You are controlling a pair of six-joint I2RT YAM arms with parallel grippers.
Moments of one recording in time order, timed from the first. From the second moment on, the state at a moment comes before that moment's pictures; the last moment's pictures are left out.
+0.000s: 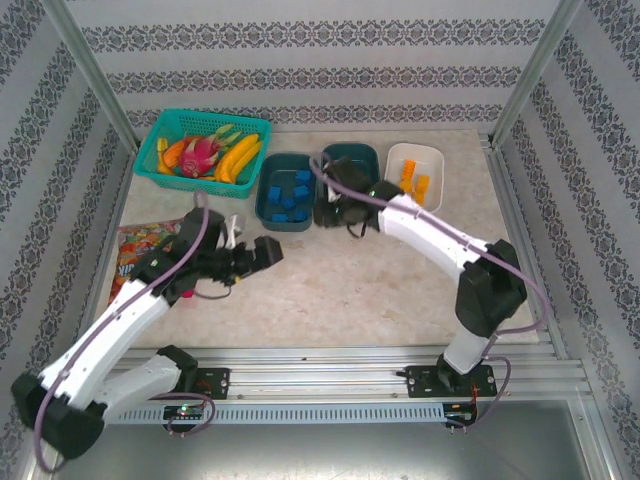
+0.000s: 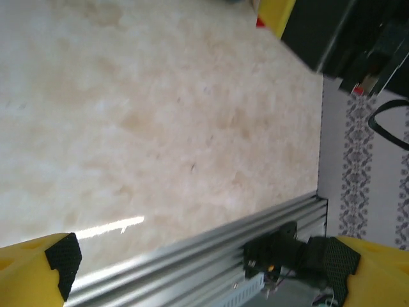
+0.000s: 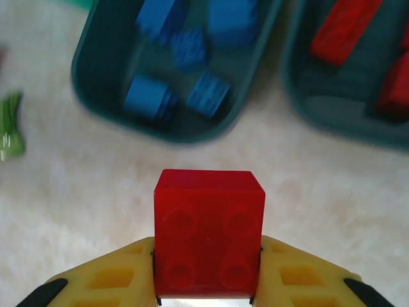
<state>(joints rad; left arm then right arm) -0.47 1.01 0.95 -0.71 0.39 -0.84 0.62 1.75 1.50 -0.68 -0.04 0.46</state>
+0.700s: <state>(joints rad) -0.45 1.80 1.65 -0.39 0.34 -0.84 0.27 2.54 2.46 -0.83 -0.17 0.60</state>
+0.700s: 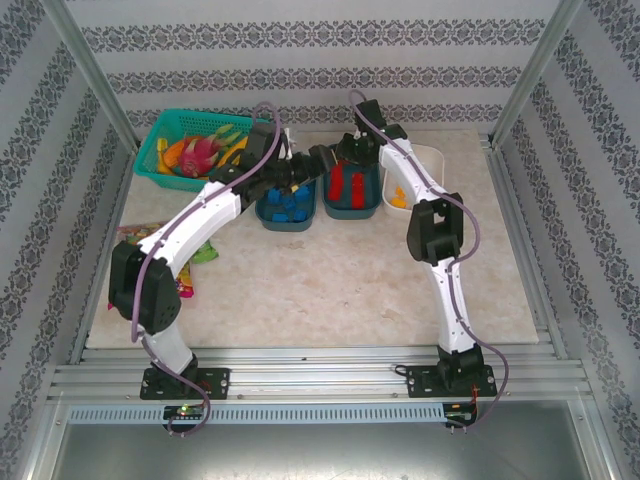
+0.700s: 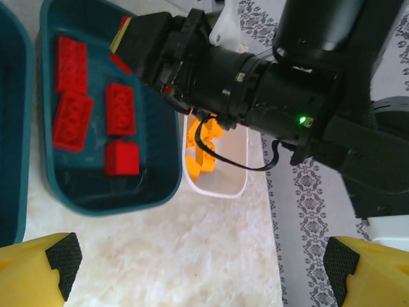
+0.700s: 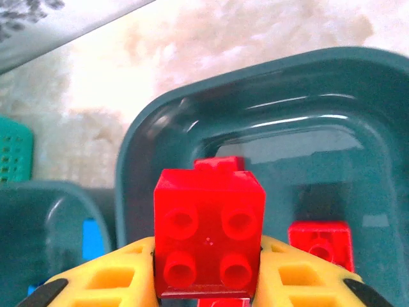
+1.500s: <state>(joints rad) -0.45 1.75 1.65 -0.48 0.27 -0.81 0.27 2.45 2.41 -0.84 -0.11 0.65</state>
